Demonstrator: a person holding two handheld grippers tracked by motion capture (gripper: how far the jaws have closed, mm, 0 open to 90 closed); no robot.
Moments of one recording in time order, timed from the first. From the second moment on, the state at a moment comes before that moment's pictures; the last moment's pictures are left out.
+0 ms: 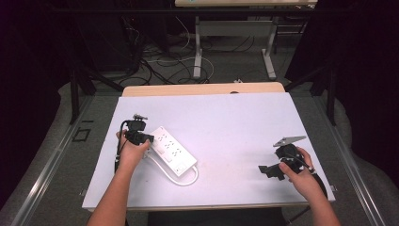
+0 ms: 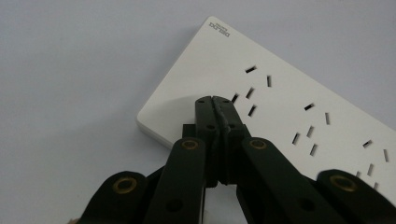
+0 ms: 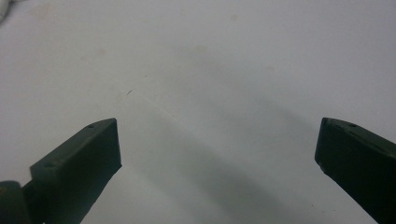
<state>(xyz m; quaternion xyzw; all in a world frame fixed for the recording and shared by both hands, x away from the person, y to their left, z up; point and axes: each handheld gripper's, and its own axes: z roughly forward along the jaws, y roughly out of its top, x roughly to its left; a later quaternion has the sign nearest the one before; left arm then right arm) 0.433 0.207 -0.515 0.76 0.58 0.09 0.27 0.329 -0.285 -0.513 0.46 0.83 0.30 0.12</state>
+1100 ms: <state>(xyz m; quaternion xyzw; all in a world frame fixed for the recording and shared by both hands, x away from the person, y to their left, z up) 0.435 0.209 -0.517 0.76 0.59 0.11 0.25 0.331 -0.287 -0.514 0.46 0.83 0.30 0.13</state>
